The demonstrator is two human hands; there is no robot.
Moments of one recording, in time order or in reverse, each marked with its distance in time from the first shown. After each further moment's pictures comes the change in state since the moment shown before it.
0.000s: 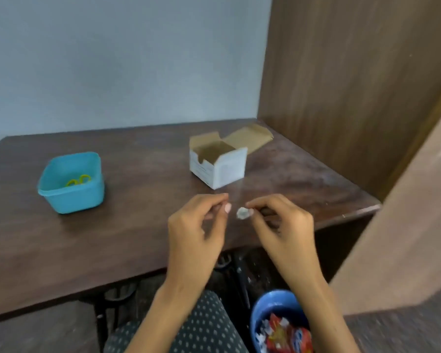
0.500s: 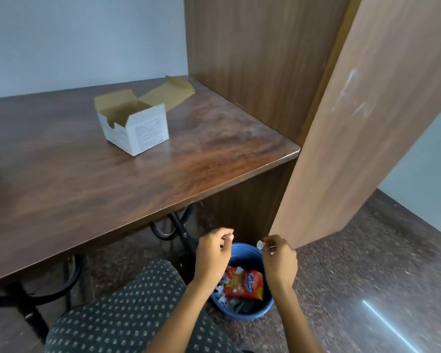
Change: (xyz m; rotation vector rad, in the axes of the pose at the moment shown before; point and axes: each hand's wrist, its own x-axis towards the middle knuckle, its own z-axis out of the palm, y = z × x) left_hand -0.137 -0.060 0.173 -0.011 -0.542 -0.342; right_hand -0.169 0.180 -0.031 -0.502 0.174 0.905
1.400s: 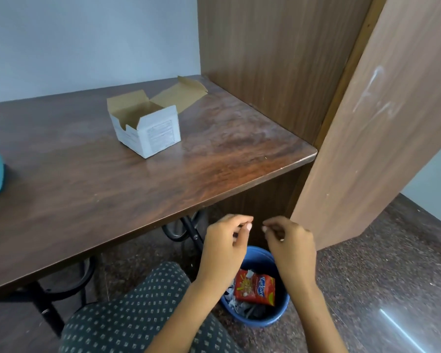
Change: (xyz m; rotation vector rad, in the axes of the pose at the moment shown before) left_hand 0.001 0.064 -0.049 -0.042 0.022 0.175; right_hand -0.004 -0.076 -0.058 0.037 -0.070 -0.307
